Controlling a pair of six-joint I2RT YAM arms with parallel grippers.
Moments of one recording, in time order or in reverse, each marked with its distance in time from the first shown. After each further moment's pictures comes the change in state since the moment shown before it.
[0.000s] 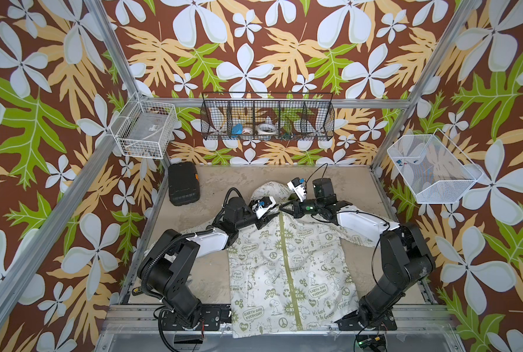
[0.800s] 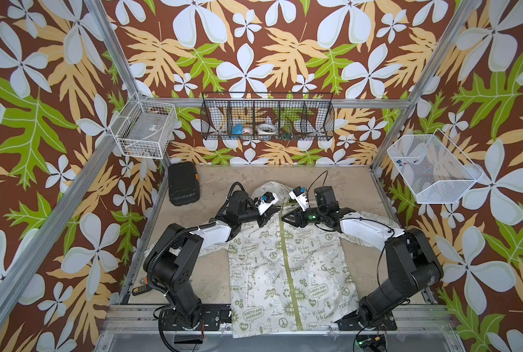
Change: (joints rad) left arm 0.009 0.059 0.105 -0.132 0.113 -0.020; right arm 0.007 -0.098 -0.151 -0.022 0.078 -0.085
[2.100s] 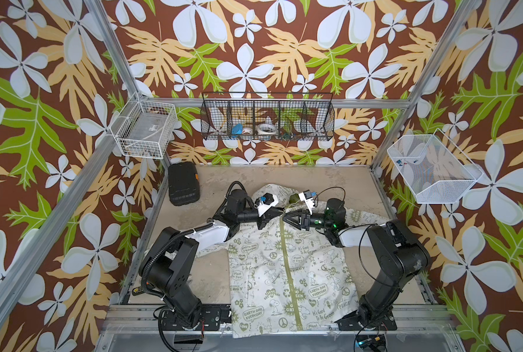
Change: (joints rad) left arm 0.003 -0.047 0.005 -0.048 0.167 -0.009; right arm -0.078 0.173 -0.253 0.993 -0.354 0.517
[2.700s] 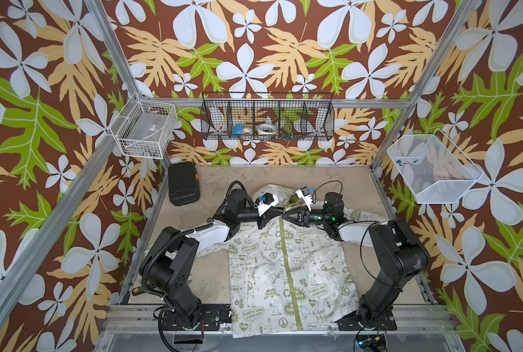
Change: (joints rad) left arm 0.000 0.005 0.004 0.011 0.005 -0.001; right arm -0.003 -0.007 0.086 -0.178 -0.076 -0.102
